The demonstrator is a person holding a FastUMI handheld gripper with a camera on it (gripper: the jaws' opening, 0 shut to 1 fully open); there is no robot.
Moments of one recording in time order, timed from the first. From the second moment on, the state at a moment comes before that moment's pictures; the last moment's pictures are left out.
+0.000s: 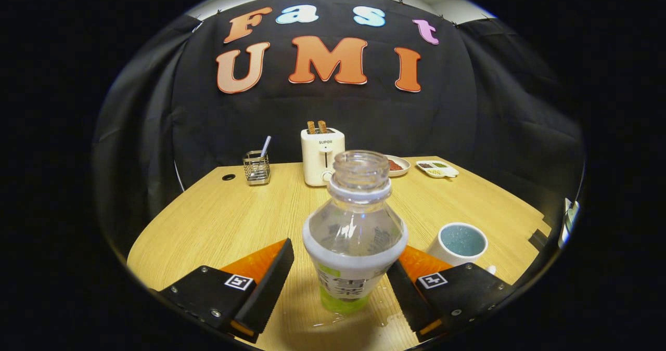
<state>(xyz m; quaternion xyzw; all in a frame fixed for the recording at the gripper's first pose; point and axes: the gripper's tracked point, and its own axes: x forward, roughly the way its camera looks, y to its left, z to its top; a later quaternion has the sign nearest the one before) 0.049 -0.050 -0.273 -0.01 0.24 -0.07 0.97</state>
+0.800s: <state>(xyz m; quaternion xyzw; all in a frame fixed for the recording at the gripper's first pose) 0.053 -0.048 -0.252 0.10 0.21 -0.06 0.97</state>
